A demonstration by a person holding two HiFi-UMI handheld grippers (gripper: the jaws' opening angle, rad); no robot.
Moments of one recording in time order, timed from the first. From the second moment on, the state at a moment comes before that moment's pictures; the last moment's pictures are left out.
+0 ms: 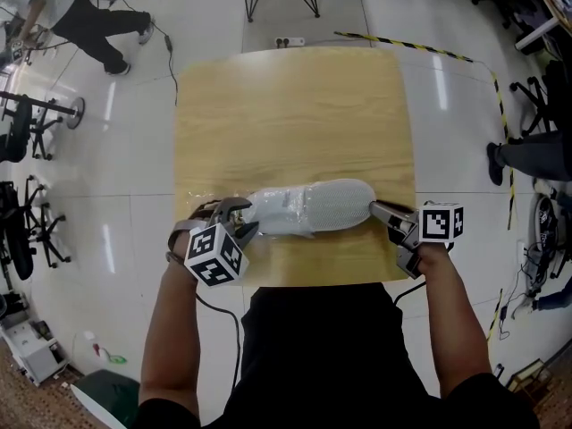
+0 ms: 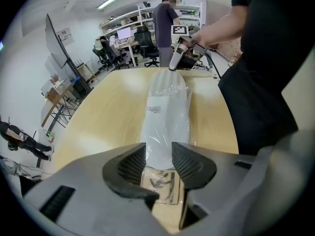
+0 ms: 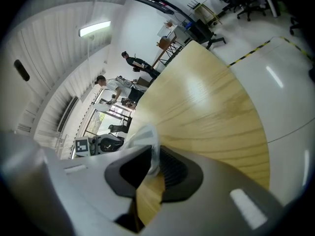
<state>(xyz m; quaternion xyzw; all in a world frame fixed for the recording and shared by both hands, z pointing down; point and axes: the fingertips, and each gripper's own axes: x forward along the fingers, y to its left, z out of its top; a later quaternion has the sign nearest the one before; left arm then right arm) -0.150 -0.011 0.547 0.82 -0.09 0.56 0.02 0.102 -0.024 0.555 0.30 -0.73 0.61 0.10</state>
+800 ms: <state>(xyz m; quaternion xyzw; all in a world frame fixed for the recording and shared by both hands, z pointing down) -0.183 -0.009 0.551 0.80 -0.11 0.59 0.01 0.119 -0.020 0.559 0.32 -0.72 0.60 0.11</state>
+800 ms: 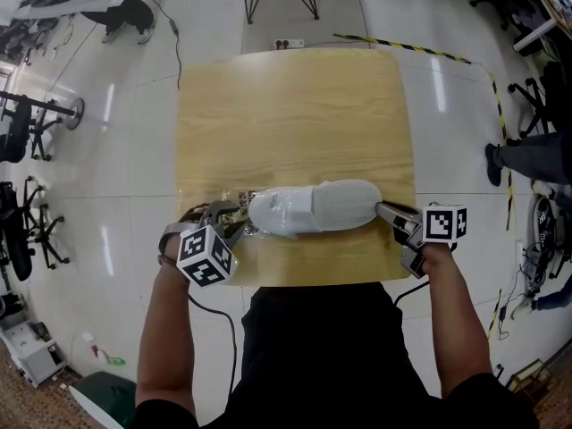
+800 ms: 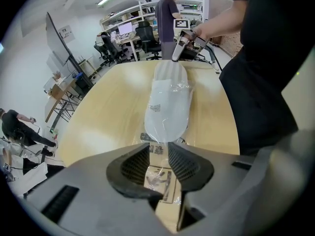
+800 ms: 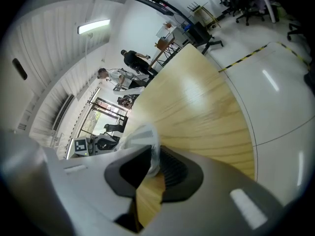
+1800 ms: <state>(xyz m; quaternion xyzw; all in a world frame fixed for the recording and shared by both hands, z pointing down) -0.224 -0.016 0.560 0.77 -0.13 0.63 0.00 0.126 -0.018 0.559 0.33 -0.72 0.60 0.13</state>
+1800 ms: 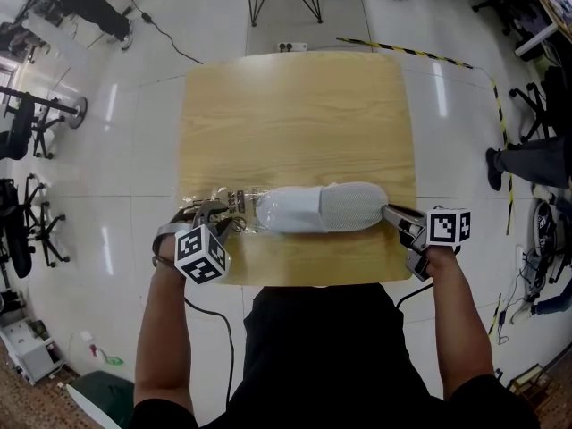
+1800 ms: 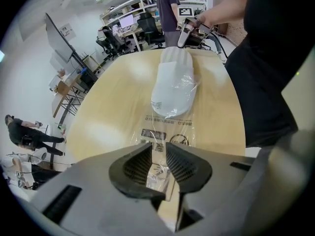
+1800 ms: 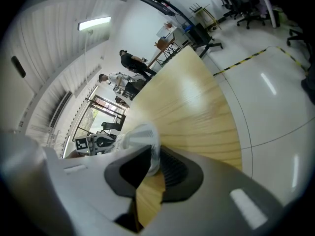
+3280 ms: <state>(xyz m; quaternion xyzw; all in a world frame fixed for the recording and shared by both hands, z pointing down) -0.284 -0.019 0.556 0.73 -0.18 0.66 0.00 0.145 -0.024 0.558 0.36 -0.71 0.59 0.13</state>
